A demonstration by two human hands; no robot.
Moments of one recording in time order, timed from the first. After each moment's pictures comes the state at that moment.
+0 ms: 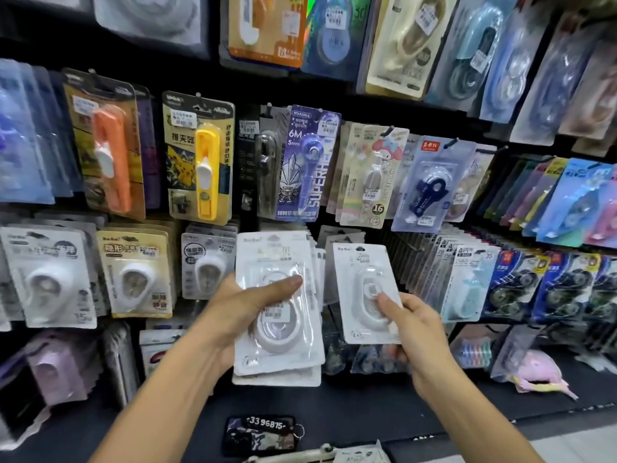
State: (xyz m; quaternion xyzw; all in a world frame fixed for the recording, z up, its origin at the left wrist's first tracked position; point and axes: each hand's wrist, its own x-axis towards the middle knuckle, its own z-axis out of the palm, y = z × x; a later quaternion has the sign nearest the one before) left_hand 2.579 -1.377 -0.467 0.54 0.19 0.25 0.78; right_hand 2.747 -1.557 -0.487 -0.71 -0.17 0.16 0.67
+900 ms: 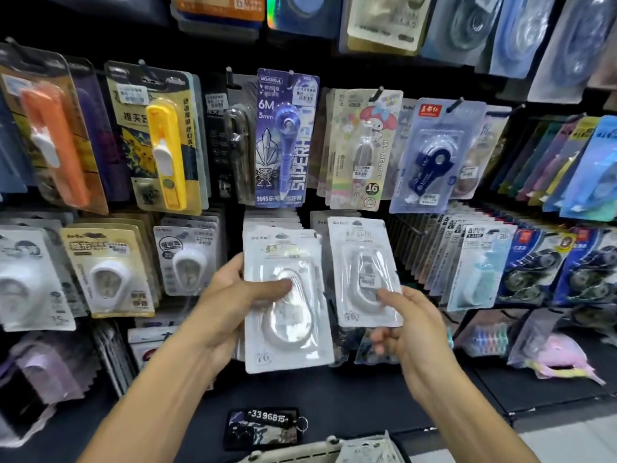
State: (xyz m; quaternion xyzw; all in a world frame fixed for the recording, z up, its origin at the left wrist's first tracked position) left_hand 2.610 -1.380 -0.476 0.57 0.21 0.26 0.75; right_hand 2.767 -1.554 -0.505 -0.60 -0.13 0.24 0.75
